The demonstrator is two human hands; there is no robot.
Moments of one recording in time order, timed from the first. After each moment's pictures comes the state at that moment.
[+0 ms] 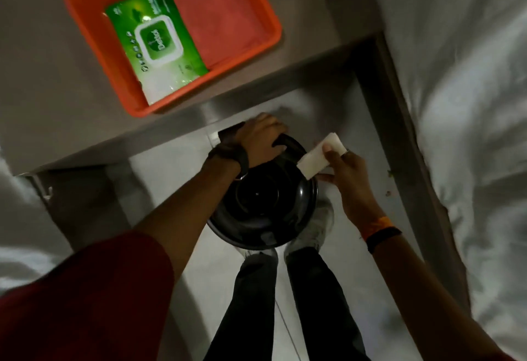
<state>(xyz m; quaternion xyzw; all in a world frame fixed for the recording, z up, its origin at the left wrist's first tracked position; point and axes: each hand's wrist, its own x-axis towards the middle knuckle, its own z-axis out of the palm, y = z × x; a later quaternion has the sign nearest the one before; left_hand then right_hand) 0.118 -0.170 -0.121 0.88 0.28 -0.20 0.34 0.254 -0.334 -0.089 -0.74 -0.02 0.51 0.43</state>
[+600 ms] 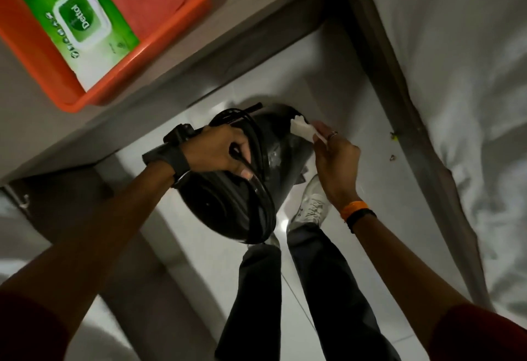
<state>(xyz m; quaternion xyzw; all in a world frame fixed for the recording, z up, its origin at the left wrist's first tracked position) 0.095 -0.190 -0.118 0.75 0.28 -0.28 0.52 0.265 -0.386 -0.160 -0.86 -0.26 0.32 0.31</state>
